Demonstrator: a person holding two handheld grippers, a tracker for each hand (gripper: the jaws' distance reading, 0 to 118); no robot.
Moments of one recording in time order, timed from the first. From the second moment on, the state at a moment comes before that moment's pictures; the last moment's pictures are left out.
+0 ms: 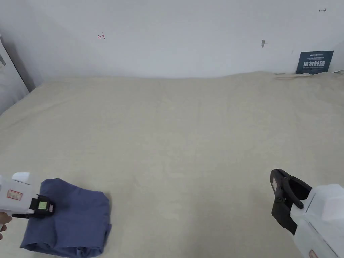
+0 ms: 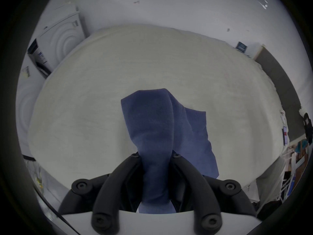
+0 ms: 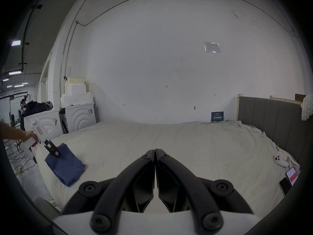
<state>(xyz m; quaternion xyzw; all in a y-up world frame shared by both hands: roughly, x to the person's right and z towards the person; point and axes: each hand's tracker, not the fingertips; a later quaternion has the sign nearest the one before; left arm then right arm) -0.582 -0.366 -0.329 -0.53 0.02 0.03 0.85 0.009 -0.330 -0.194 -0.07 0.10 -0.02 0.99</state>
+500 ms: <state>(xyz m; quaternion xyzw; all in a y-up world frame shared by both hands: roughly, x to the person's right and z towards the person) -0.602 -0.422 -0.344 -0.56 0.12 0.04 0.82 0.018 -0.336 -0.185 -0.10 0.08 -0.02 0.99</state>
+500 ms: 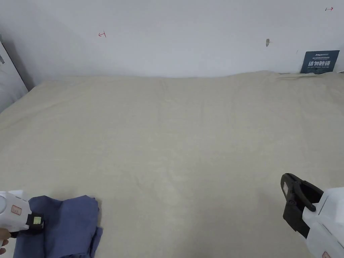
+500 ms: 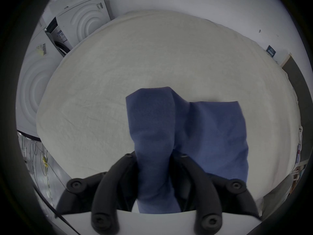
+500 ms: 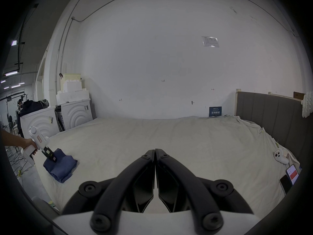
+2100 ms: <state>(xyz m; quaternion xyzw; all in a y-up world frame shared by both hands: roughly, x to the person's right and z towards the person) -0.303 -0.306 -0.212 0.01 0.03 -0.04 1.00 0.076 -0.279 -0.178 -0.04 0.00 0.01 1.00</state>
